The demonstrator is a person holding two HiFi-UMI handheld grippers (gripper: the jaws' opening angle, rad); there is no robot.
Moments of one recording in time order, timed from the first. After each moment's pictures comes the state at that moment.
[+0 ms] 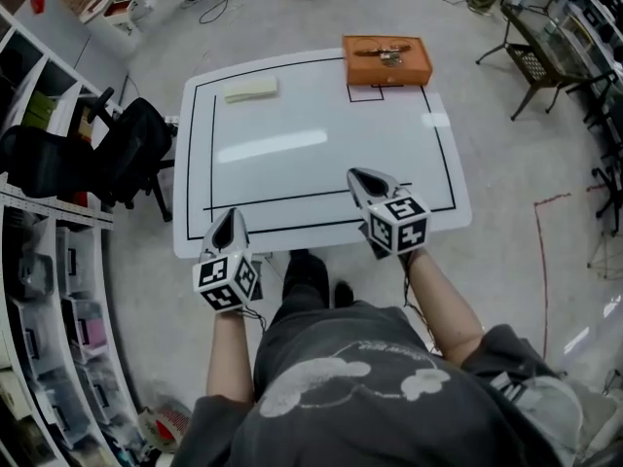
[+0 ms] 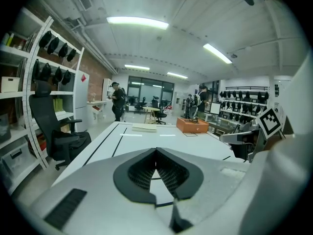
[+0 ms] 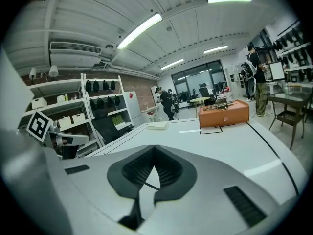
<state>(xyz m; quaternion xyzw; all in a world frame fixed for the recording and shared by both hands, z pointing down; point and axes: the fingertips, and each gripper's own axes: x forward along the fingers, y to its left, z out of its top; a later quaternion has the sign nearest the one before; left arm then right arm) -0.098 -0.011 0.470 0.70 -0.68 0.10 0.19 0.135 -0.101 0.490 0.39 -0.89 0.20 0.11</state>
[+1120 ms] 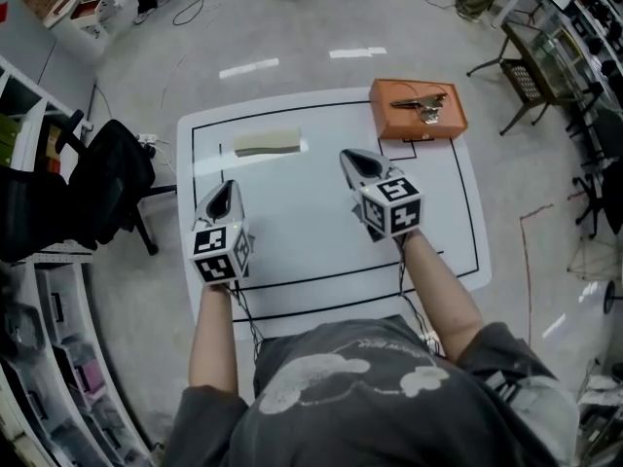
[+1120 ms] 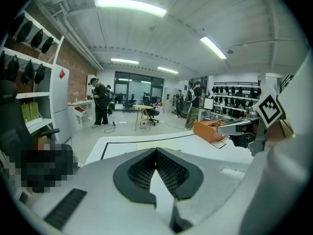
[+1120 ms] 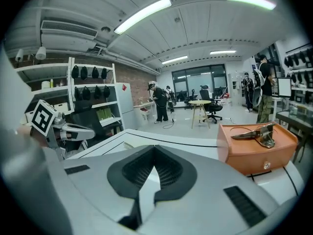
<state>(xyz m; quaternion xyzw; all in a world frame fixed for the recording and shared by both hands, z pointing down) -0.206 -0.264 0.486 0.75 -0.62 0.13 0.18 0.014 -0.323 0.486 0.42 -0.88 0.16 0.16</state>
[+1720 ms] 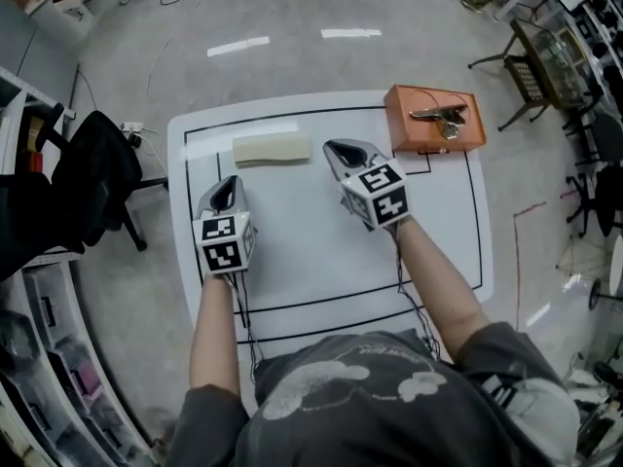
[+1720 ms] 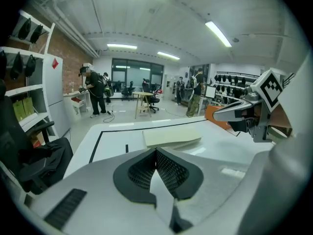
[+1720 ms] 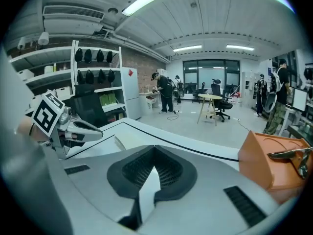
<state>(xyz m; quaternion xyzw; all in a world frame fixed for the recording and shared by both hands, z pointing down) -0.226 -0.333 0.559 0.74 -0.60 0.20 0.23 -0.051 -0.395 0.520 0.38 -0.89 0.13 0.24</state>
